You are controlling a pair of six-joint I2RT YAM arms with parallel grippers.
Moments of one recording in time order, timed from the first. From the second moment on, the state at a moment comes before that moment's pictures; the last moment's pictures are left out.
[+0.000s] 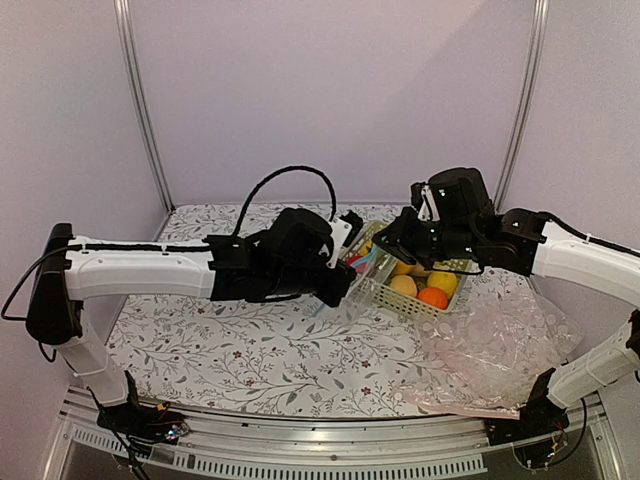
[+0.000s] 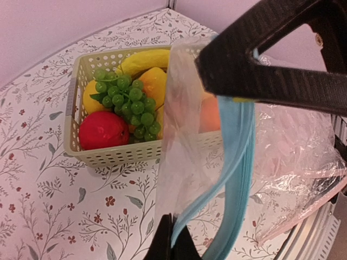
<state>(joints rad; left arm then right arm) -1.11 1.68 1.28 -0.20 -0.21 -0.28 0.88 1.34 1.17 -0.34 0.05 1.04</state>
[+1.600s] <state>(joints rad) -1.10 1.64 1.26 -0.23 -0.20 -0.44 1.00 1.49 1.25 -0.45 0.18 0.87</state>
